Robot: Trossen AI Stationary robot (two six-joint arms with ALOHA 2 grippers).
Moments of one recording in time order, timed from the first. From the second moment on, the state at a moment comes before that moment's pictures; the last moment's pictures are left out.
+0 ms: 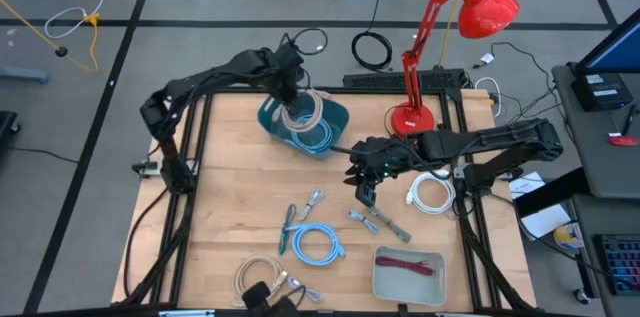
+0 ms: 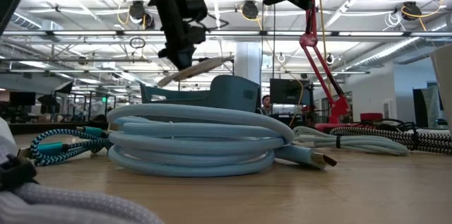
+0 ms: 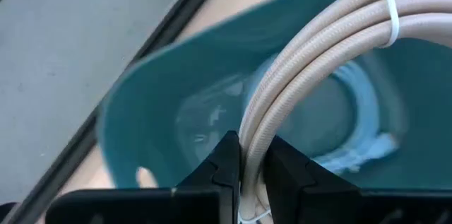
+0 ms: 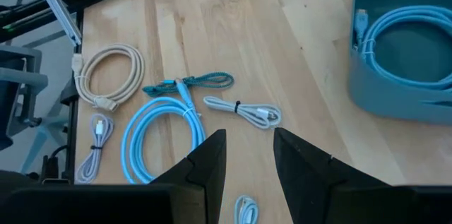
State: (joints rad) left arm 0.62 1.81 1.62 -0.95 0.01 -0.01; right arm 0.12 1.41 1.26 -0.59 0.03 0.44
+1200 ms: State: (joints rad) left arm 0.65 2.08 1.62 -0.99 -0.05 0.12; right arm 0.13 1.41 1.26 -0.66 0.05 0.51
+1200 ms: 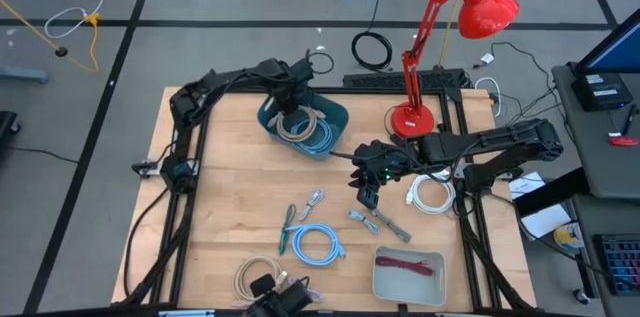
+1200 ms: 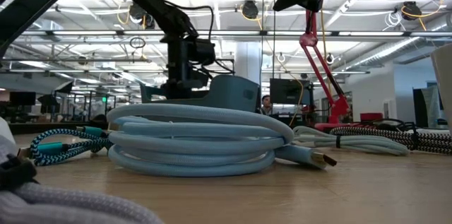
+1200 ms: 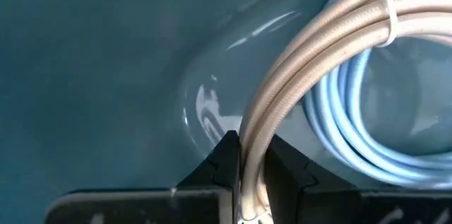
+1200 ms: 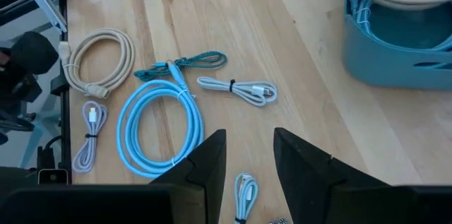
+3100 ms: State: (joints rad) left arm 0.01 1.81 1.62 -0.91 0.08 -0.18; right arm 0.13 1.41 1.26 -0.73 0.05 0.43
